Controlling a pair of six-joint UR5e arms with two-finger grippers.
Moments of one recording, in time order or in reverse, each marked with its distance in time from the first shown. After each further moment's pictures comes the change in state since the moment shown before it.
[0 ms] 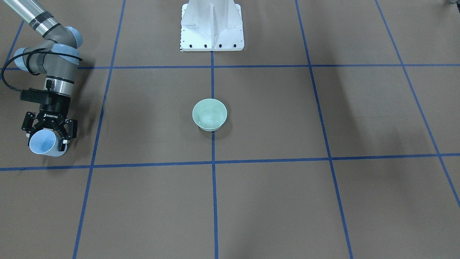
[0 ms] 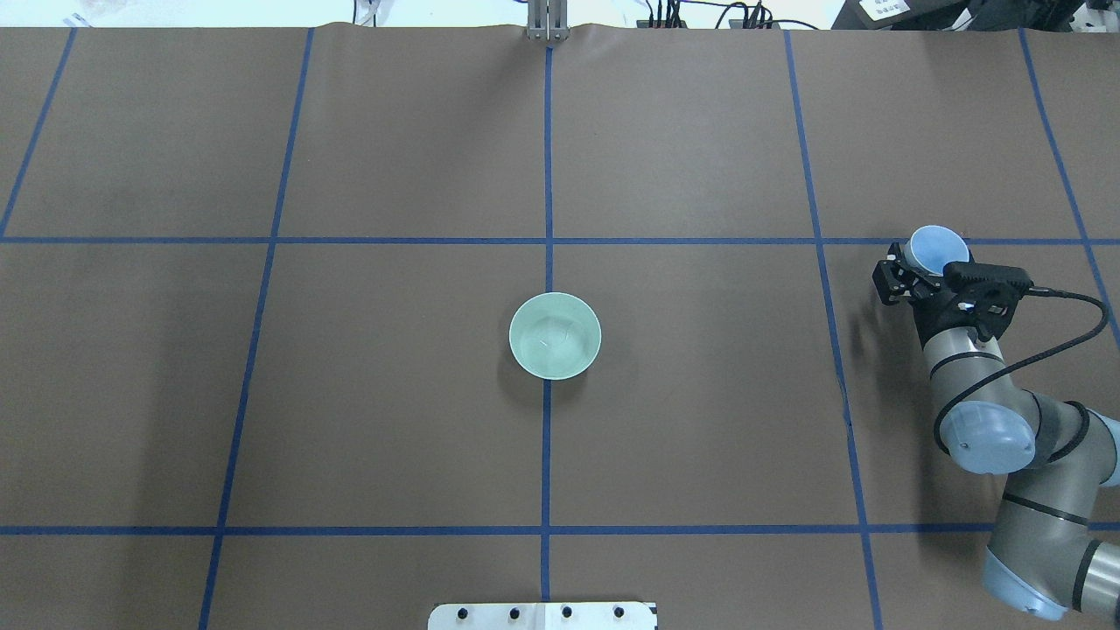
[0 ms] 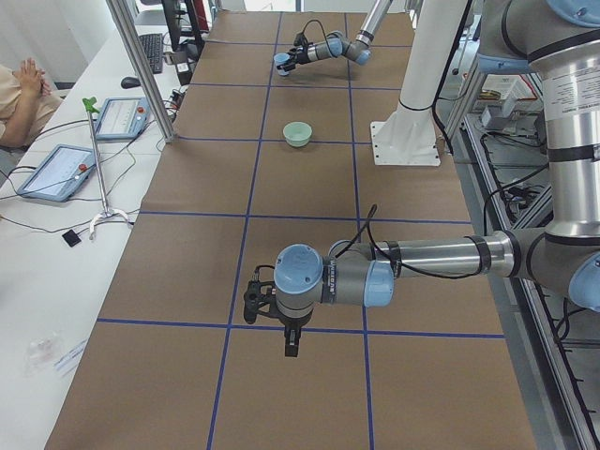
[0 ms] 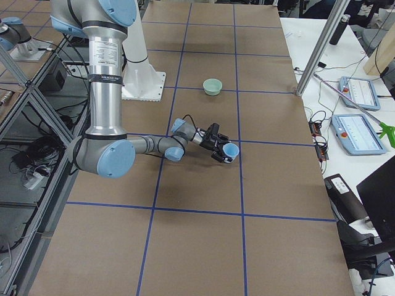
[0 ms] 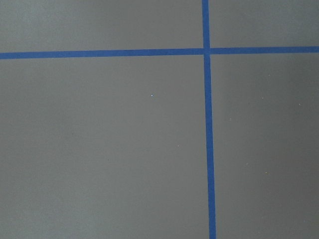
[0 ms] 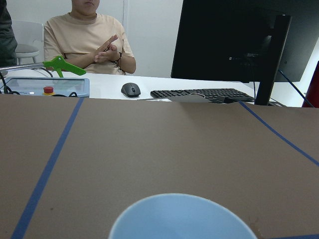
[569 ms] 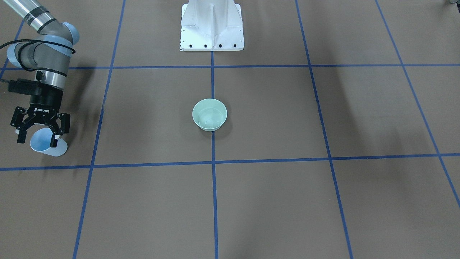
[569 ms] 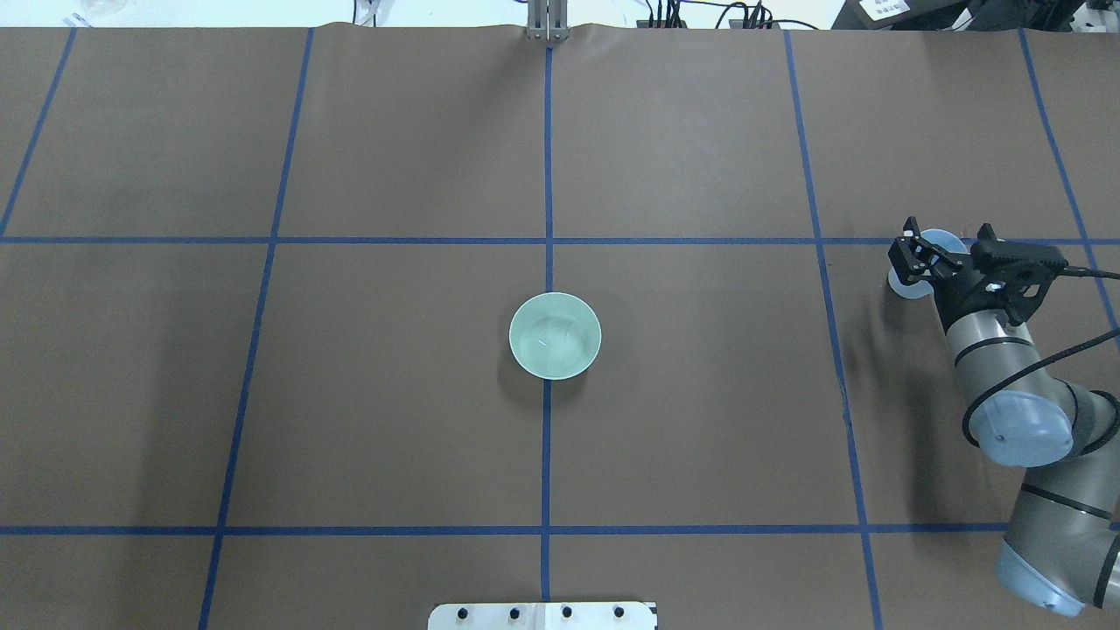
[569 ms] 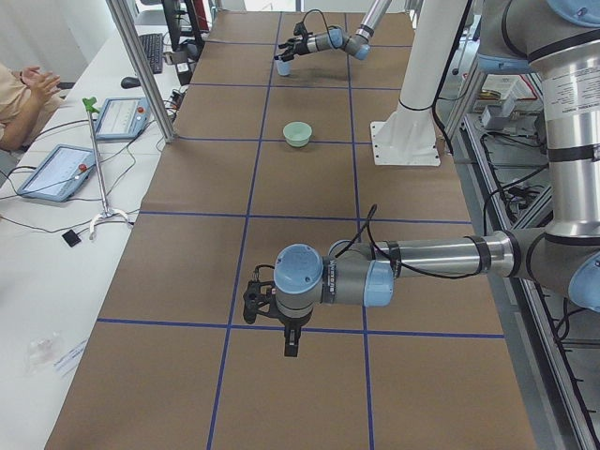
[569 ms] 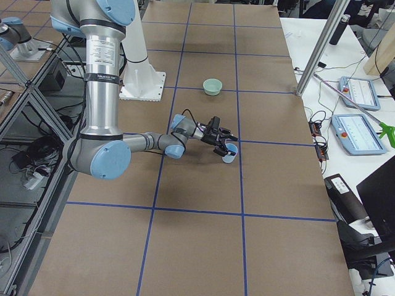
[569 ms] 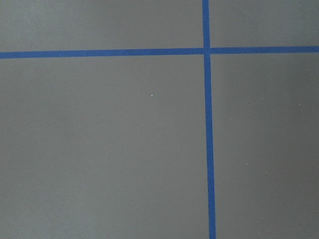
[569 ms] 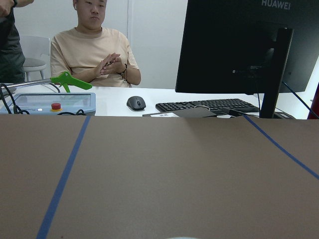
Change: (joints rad) left arm -0.001 -0.001 0.000 0.000 0.000 0.000; right arm 0.051 -0.038 0.097 0.055 -0.004 -0.102
